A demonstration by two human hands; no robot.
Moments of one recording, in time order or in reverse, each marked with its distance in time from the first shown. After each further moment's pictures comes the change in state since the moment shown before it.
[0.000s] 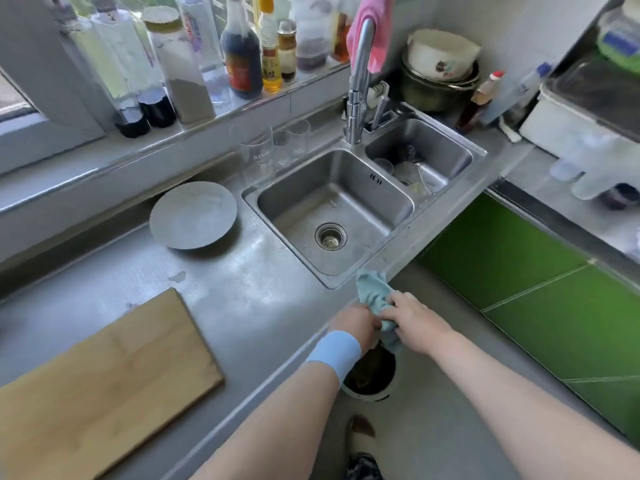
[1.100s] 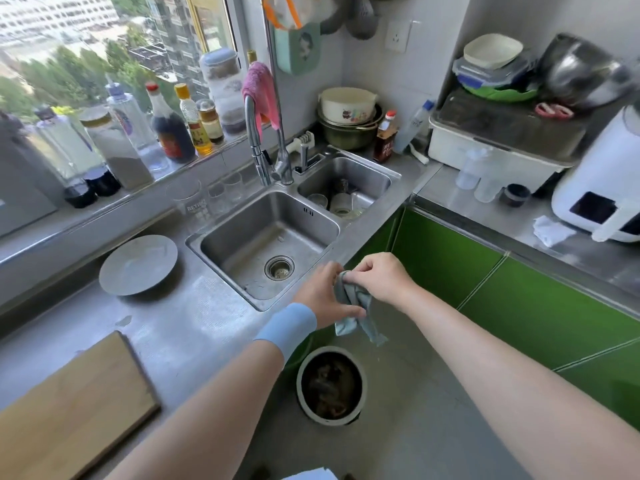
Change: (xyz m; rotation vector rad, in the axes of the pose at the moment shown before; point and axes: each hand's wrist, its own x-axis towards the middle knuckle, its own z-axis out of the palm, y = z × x) left_hand -0.028 0.146 -0.046 -0.272 0.338 0.151; right_hand -0.102 0.069 -0.124 0.811 0.436 0.238
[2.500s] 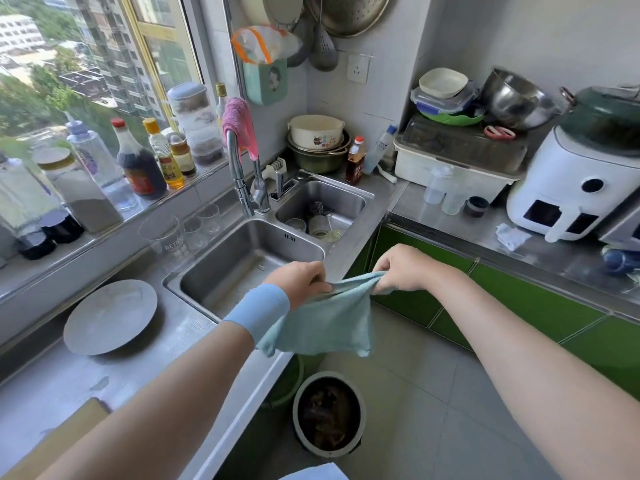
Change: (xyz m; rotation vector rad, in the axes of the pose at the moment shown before) left_hand 0.061 -0.011 -0.094 0.505 -0.146 0.223; right_hand 0.021 -0.034 -0.058 -0.378 -0.106 0.082
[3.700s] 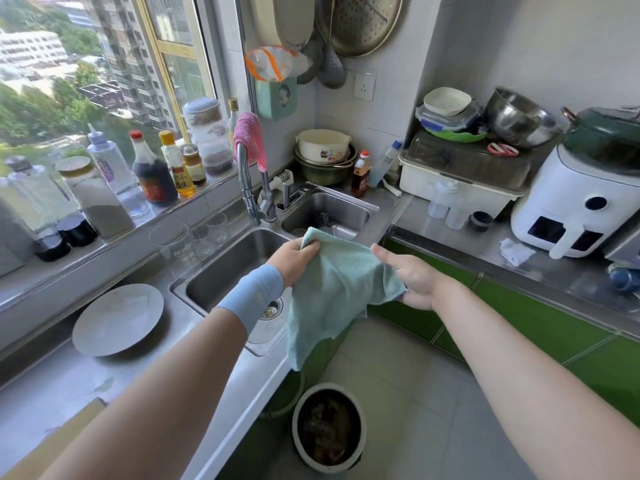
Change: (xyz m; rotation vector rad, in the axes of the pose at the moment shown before) left_hand -0.001 0.012 -0.047 -1.003 0.154 -0.256; right_hand -0.007 0.001 0.000 1.133 -0.232 0.020
